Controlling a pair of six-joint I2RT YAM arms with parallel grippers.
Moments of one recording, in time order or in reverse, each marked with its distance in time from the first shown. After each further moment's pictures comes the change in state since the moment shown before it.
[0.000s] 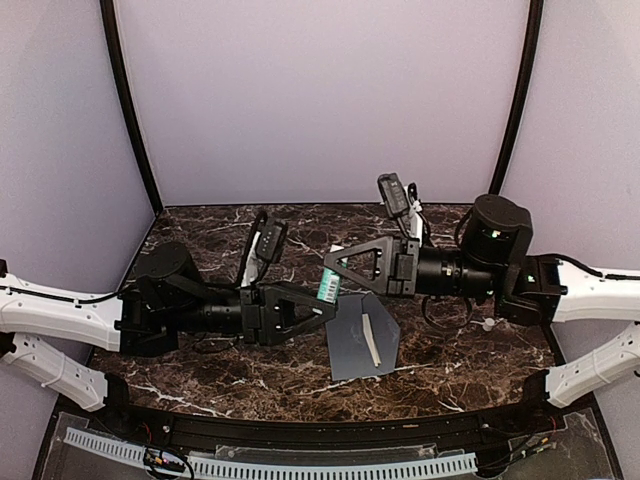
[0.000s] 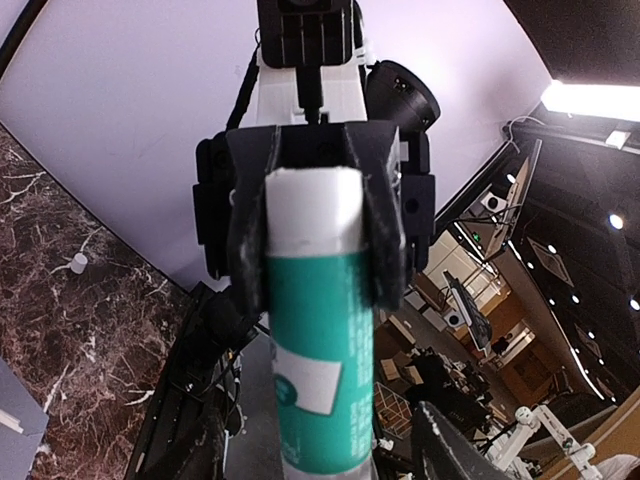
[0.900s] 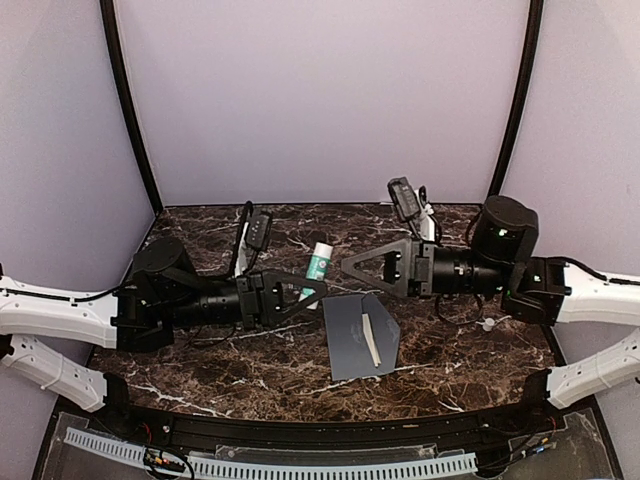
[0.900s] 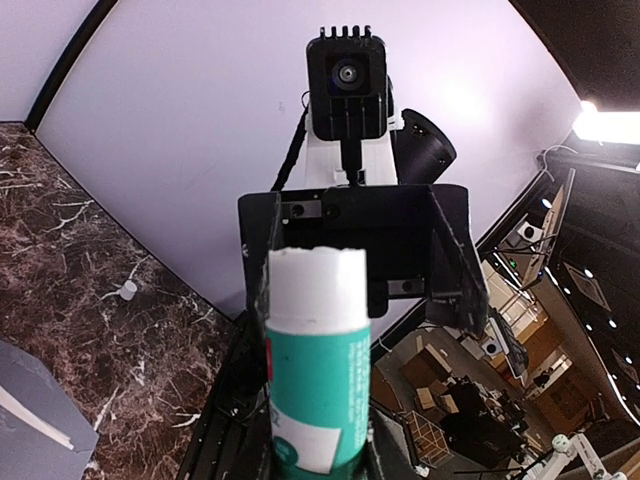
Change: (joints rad) left arm 0.053 -0.034 -0.013 -0.050 -0.061 0.047; right arm -0.097 -0.077 -0.063 -0.020 -0.144 -0.010
